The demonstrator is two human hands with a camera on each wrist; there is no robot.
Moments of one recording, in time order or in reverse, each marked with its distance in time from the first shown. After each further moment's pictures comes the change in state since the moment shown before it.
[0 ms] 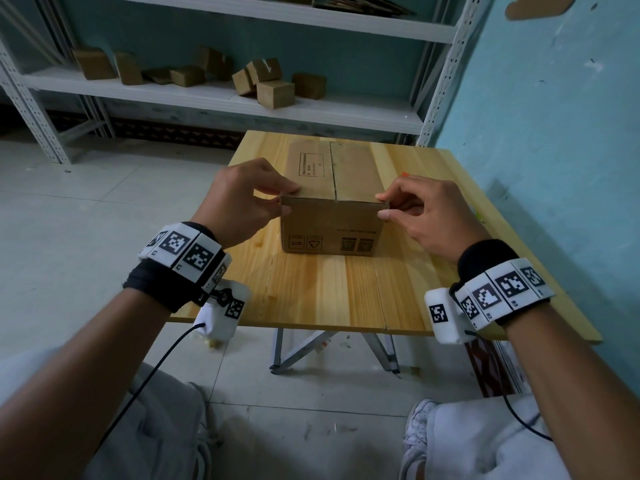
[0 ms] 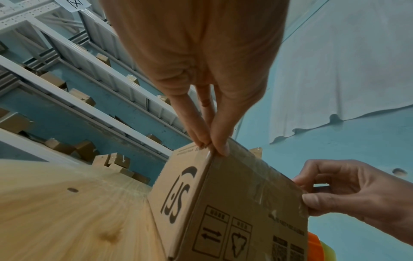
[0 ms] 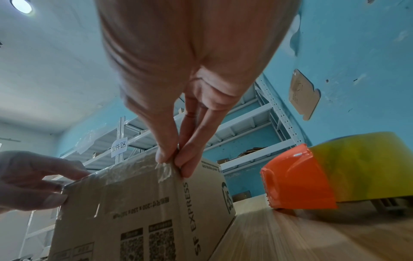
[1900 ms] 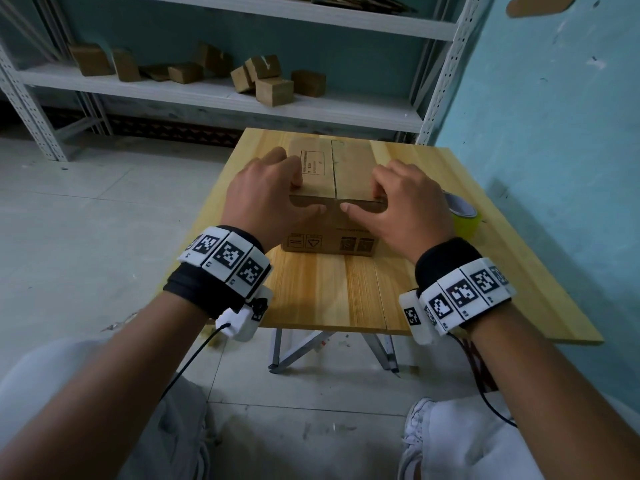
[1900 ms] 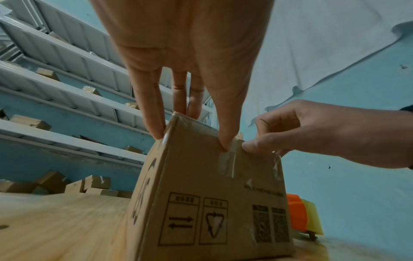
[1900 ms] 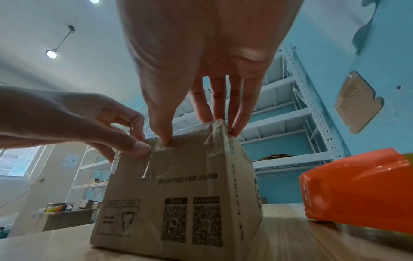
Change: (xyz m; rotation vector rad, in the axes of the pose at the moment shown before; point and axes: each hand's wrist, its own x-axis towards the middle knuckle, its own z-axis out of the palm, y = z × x) left_hand 0.014 0.029 0.027 0.351 0.063 -0.170; right_hand 0.012 -0.032 0.026 -0.502 0.093 -0.018
